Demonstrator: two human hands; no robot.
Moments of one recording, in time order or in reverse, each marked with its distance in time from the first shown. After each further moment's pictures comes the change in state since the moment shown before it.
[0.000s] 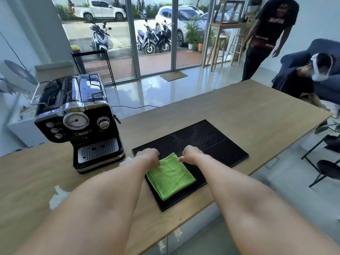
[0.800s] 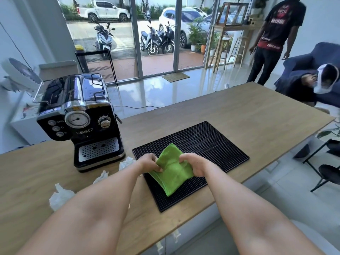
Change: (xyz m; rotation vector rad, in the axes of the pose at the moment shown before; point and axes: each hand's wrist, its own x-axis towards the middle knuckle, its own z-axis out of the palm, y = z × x) left_hand -0.002 -0.019 0.023 -0.727 -0.118 -0.039; right_hand -0.041 0.002 0.001 1.016 -0.393 0.109
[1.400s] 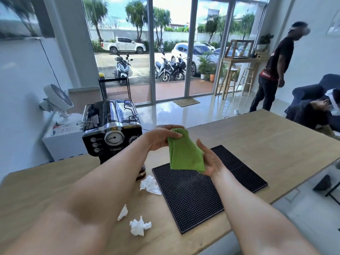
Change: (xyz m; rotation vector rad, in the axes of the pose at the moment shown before) left_hand -0.061 0.097 -0.140 -0.735 -0.254 0.372; right_hand -0.038 -0.075 0.039 0.767 -0.366 -0.310
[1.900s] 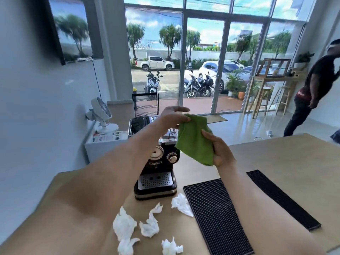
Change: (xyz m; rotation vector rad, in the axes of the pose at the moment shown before) left_hand -0.068 0.104 -0.069 0.308 0.429 0.290; right_hand 0.061 -0.002 0.142 -0.184 -0.183 -0.223
